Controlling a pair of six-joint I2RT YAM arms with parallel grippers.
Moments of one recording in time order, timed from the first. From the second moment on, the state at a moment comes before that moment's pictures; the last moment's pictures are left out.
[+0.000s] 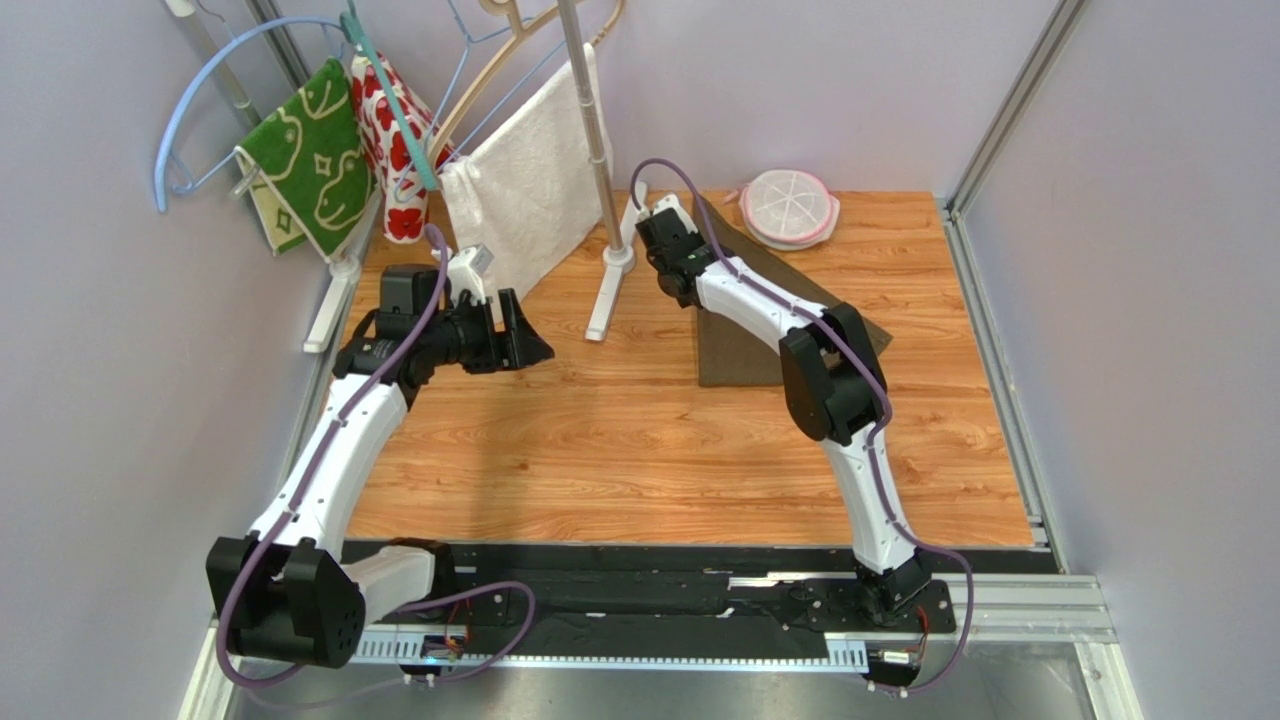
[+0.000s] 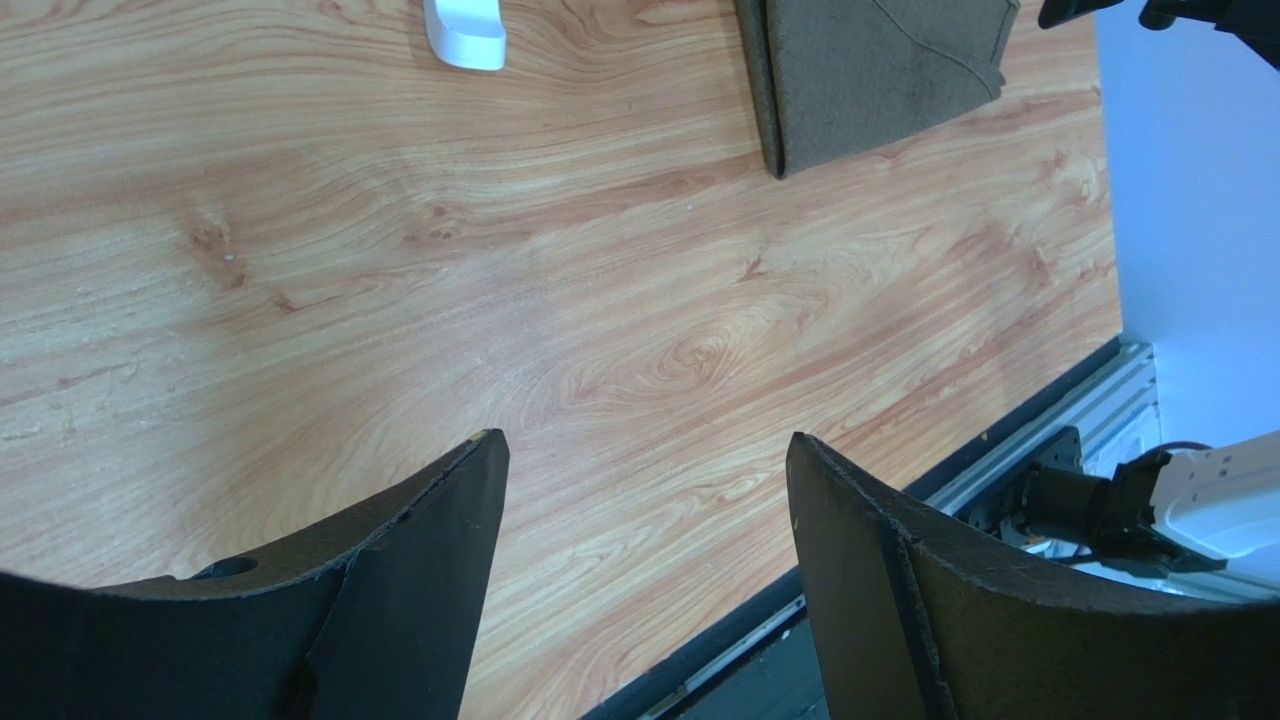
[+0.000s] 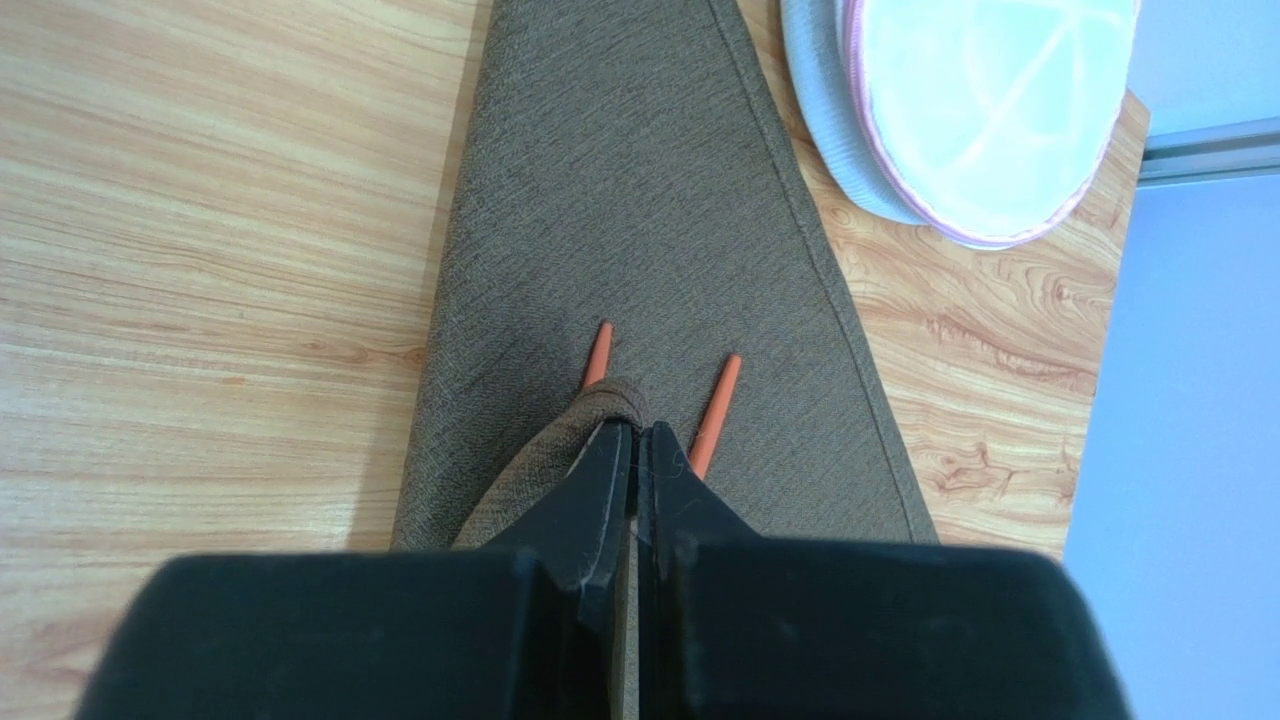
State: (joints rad) left arm -0.12 1.14 0.97 -0.54 0.55 -0.30; right arm 0.59 2.29 1.93 -0.49 0.69 -0.13
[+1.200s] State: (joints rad) left arm -0.12 1.16 0.97 -0.54 0.55 -0.31; right arm 0.64 1.92 1.41 -0.48 0.28 0.32
